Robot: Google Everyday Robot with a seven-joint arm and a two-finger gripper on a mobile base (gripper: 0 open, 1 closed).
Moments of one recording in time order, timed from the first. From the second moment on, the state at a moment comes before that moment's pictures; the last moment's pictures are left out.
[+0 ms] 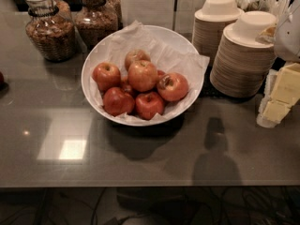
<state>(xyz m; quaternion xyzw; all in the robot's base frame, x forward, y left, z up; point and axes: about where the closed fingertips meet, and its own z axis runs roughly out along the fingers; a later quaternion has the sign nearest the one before) 0.438 -0.217 0.976 -0.60 0.78 -0.03 0.16</state>
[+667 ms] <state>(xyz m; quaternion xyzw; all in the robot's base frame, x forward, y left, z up) 0.451 -0.183 0.966 -0.61 0.77 0.00 0.19</state>
